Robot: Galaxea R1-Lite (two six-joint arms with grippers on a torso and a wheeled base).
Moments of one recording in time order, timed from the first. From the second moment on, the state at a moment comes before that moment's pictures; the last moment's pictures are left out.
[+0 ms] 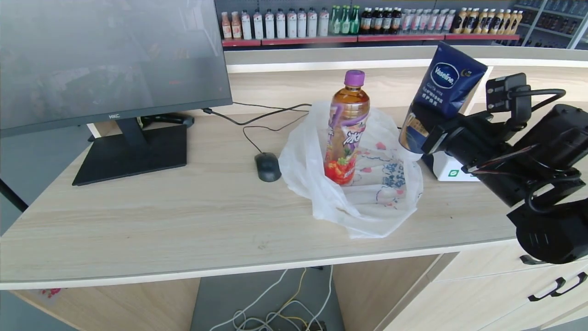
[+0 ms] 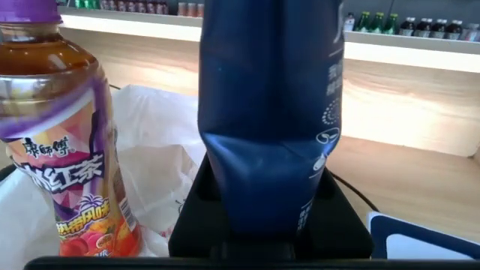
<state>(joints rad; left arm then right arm) 0.00 0.00 0.00 0.00 0.00 0.00 0.25 1.81 -0.83 -1.36 0.15 -0.09</state>
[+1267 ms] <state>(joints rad) 0.00 0.00 0.00 0.00 0.00 0.00 0.32 1.98 -0.91 -1.37 0.13 -0.09</state>
